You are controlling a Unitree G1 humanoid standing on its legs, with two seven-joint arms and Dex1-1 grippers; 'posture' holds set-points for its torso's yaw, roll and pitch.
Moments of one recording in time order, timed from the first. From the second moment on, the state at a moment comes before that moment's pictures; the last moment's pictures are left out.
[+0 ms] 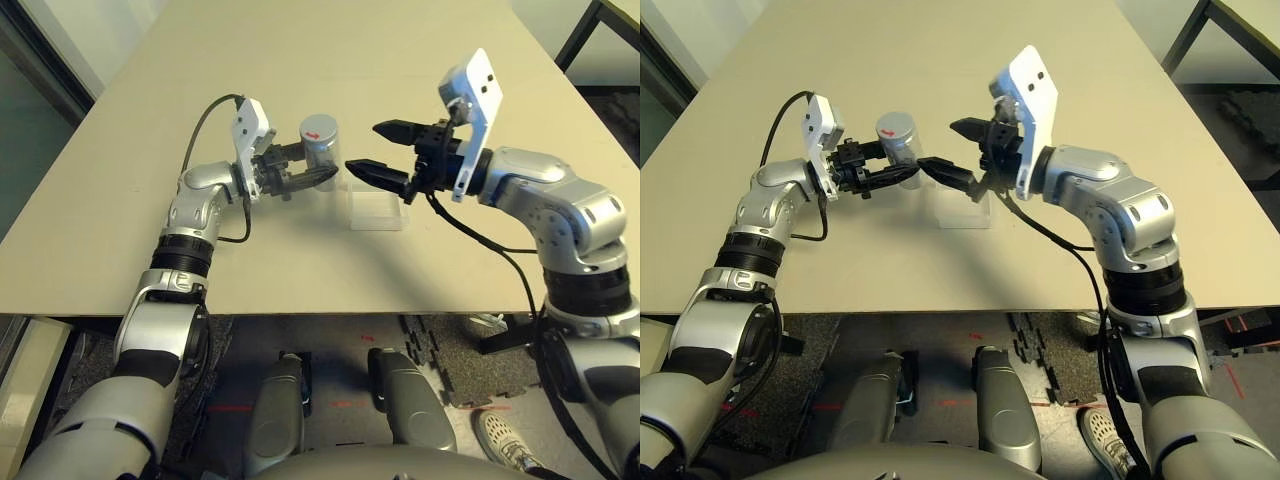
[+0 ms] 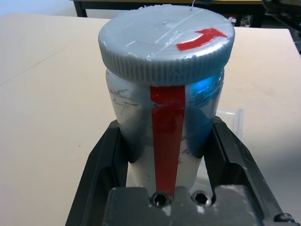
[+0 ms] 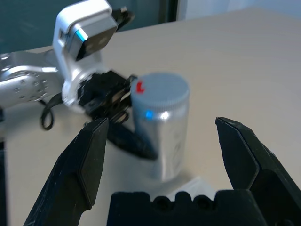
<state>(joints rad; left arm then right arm) -0.84 0.35 -0.02 0.60 -0.26 0.10 -1.16 -0.76 -0.44 0.10 -0.22 0.46 0.75 0.66</state>
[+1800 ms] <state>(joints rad) -0.84 0.33 -0.06 0.57 -0.25 0.11 -1.18 -0.80 -0.34 0.14 -0.16 0.37 0.73 0.68</state>
